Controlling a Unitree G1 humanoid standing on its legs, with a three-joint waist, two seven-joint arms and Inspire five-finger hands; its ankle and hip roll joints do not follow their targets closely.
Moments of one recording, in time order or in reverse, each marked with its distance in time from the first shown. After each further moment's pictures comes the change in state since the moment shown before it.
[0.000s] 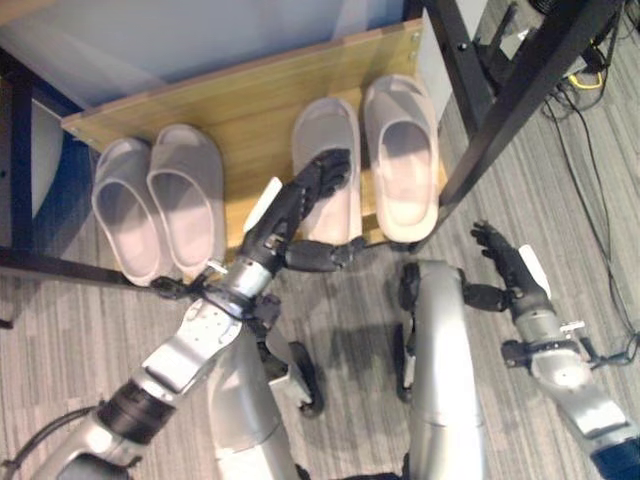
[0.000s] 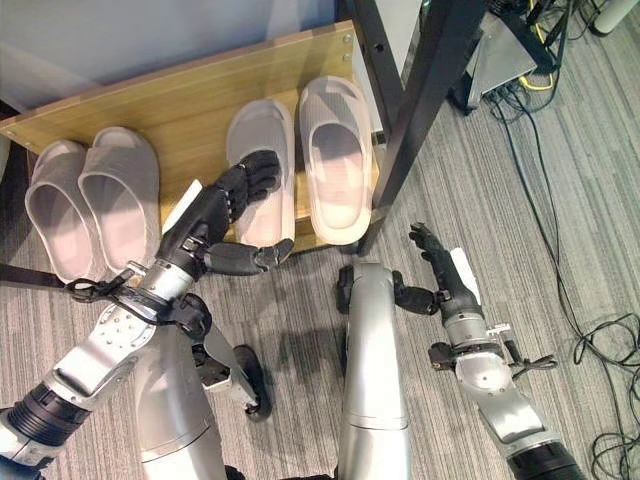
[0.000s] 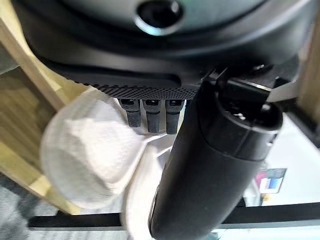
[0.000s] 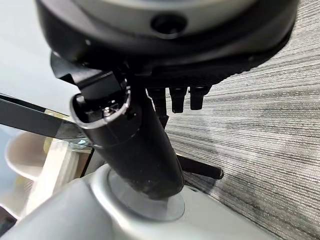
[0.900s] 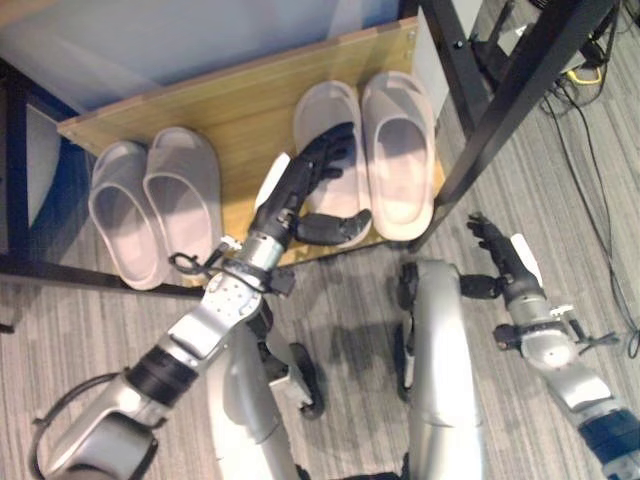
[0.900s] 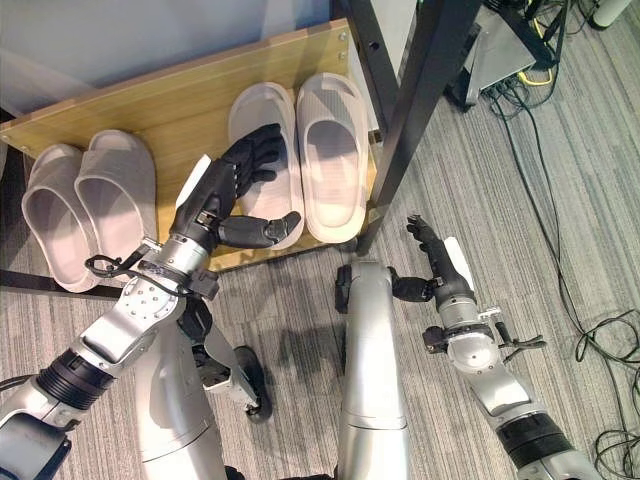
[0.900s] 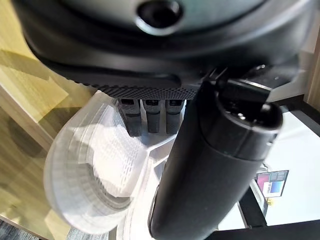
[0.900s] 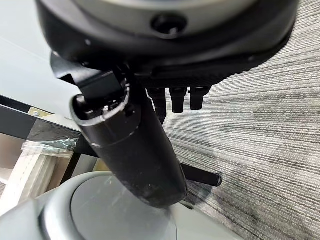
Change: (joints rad) left arm -0.138 -0.065 -0.038 0.123 -0.007 -0.017 0.067; right arm -0.137 -0.001 0.077 0.140 0.004 -0.001 -0.010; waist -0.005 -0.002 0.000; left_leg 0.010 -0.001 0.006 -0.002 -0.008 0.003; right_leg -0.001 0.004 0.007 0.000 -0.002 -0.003
